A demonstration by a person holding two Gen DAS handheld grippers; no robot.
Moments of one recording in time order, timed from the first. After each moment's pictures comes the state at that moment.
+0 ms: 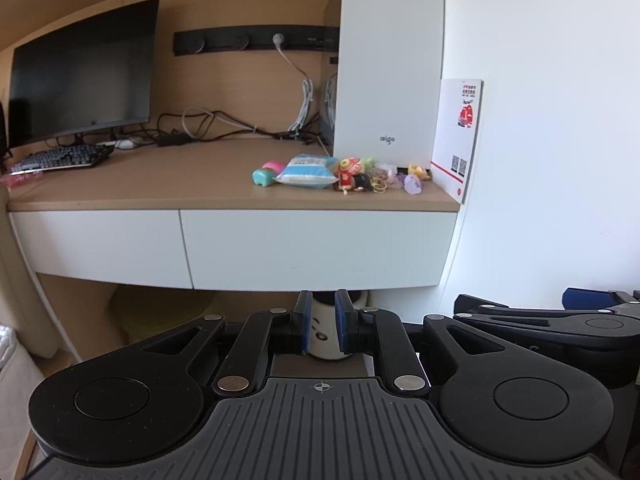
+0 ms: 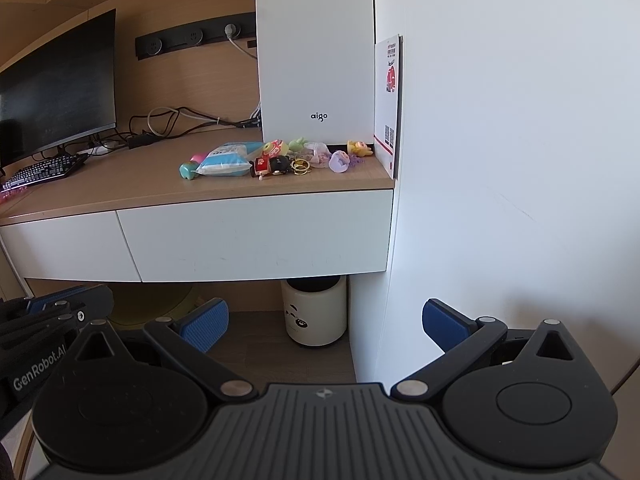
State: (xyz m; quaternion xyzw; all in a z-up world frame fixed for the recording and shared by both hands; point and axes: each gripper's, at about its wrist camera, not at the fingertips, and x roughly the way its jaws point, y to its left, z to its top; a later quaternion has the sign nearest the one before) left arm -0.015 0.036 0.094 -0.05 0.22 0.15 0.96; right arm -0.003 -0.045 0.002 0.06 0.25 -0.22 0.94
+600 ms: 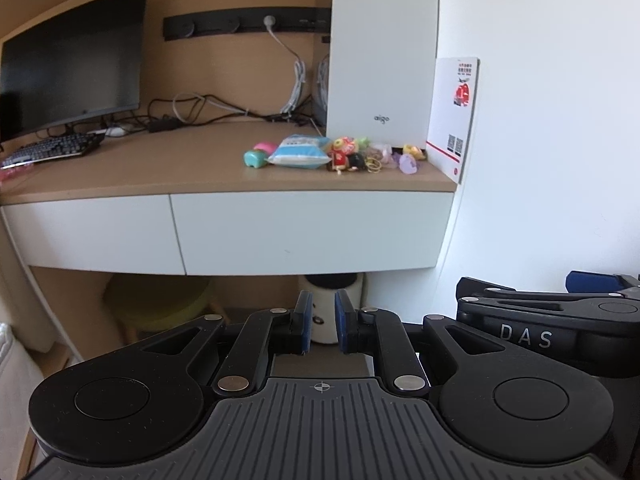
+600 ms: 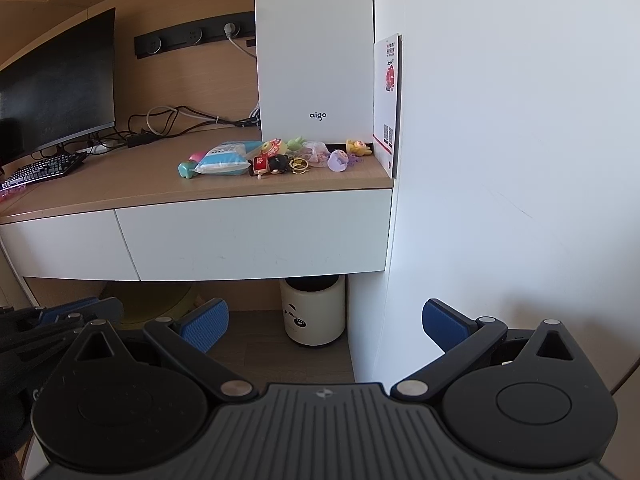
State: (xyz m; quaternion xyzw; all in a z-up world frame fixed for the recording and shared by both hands) left arm -0.006 0.035 0.084 -0.05 0.25 0.14 0.96; right arm -0.002 -0.048 0.000 0.06 0.26 -0.22 0.94
